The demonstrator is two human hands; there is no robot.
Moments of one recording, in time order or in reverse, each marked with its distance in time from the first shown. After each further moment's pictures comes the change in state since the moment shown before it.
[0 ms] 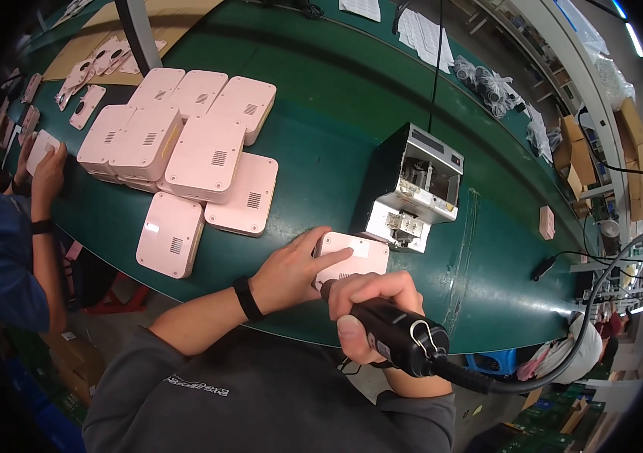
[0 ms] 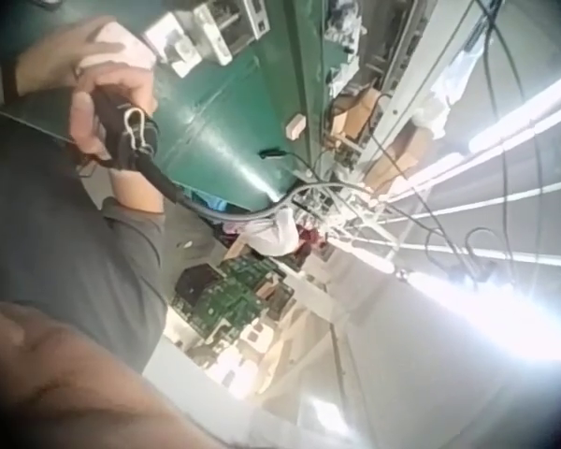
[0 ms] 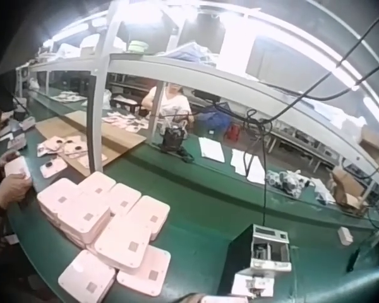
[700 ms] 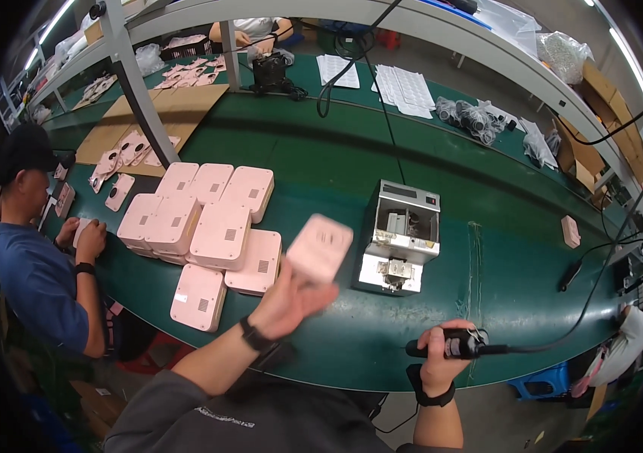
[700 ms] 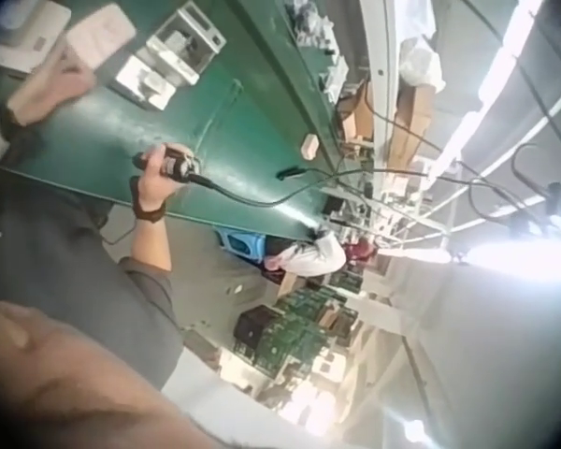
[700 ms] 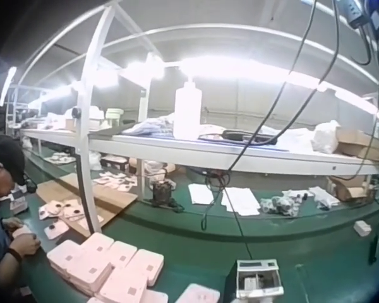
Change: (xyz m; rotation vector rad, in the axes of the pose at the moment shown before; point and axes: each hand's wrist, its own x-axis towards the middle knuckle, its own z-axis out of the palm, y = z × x) left_hand 0.023 -0.006 -0.018 -1.645 0.058 -0.747; right_hand -0.074 0.018 -0.104 -0.237 0.686 -0.056
